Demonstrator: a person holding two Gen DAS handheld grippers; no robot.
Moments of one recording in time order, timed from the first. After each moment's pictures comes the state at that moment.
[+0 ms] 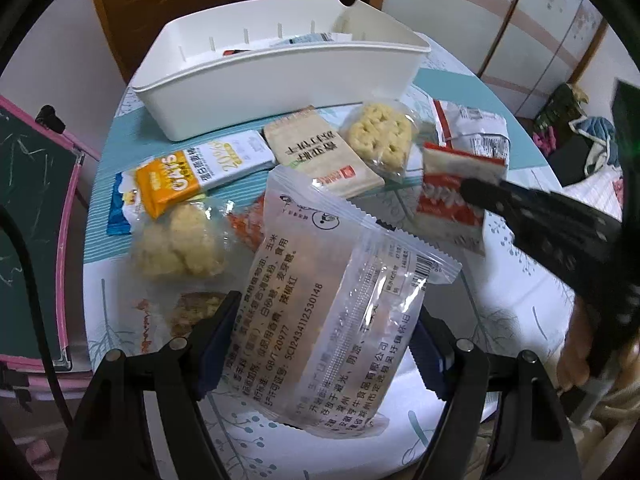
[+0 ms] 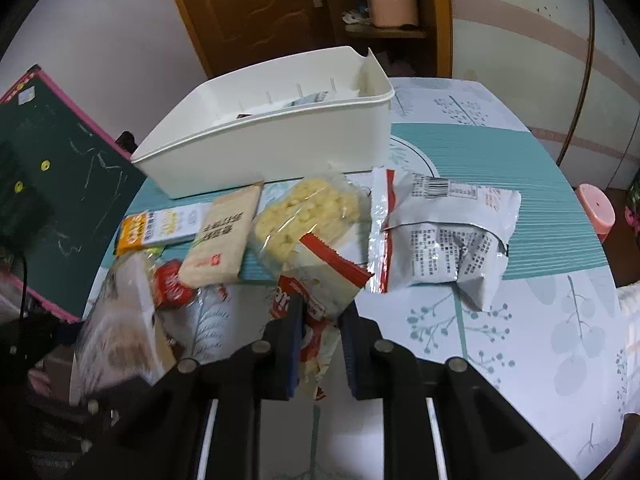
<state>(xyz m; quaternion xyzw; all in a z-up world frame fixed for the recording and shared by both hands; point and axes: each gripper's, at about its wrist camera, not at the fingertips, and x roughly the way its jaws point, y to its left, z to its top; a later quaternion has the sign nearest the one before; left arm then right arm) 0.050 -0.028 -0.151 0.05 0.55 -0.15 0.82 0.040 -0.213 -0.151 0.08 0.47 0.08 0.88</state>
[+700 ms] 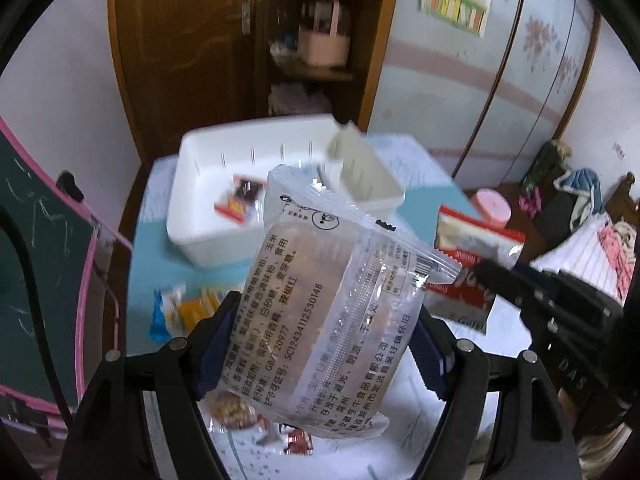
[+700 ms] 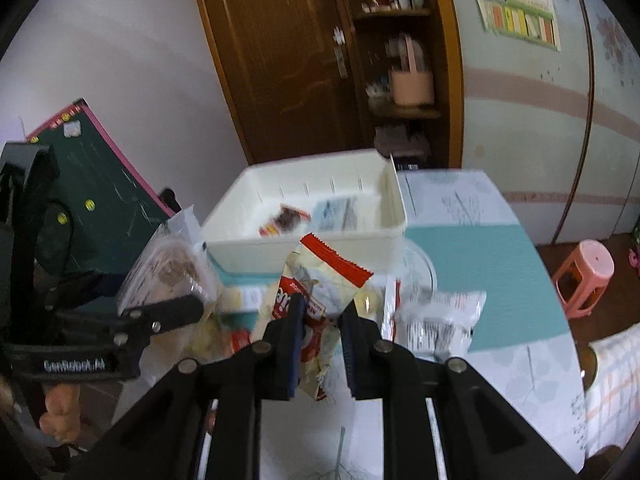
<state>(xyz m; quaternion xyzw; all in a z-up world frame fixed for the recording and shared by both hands) 0.077 -0.027 -0.027 0.01 0.43 -0.16 0.89 0.015 -0.219 -0.043 0.08 0.35 0.11 0.93</state>
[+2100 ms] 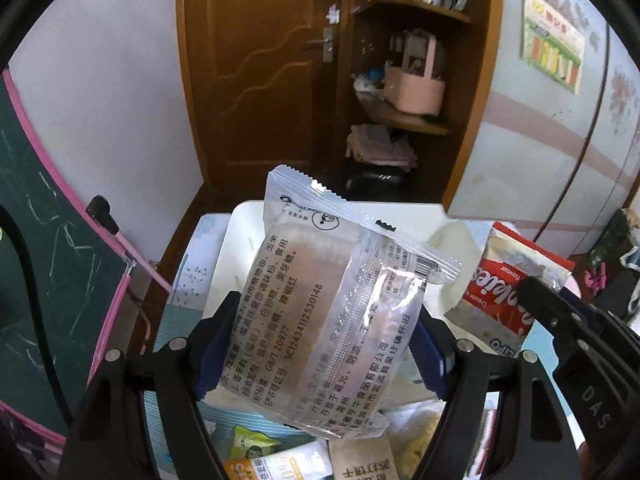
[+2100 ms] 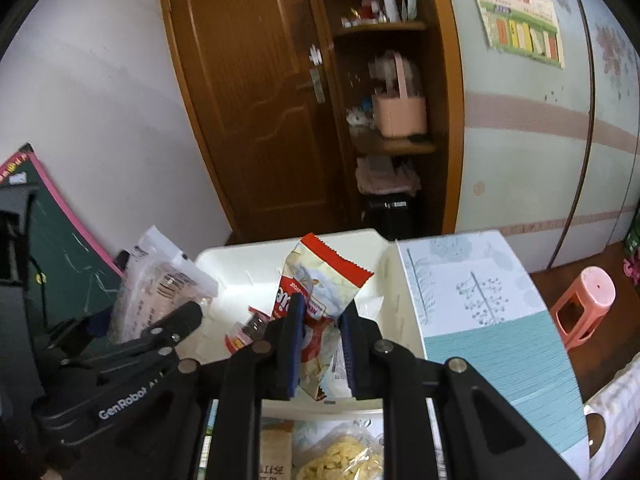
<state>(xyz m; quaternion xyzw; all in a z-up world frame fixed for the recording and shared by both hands) 0.263 -0.023 -0.058 -0.01 0.39 -0.01 0.92 0.190 -0.201 -0.040 0.09 0.34 0.05 0.94</state>
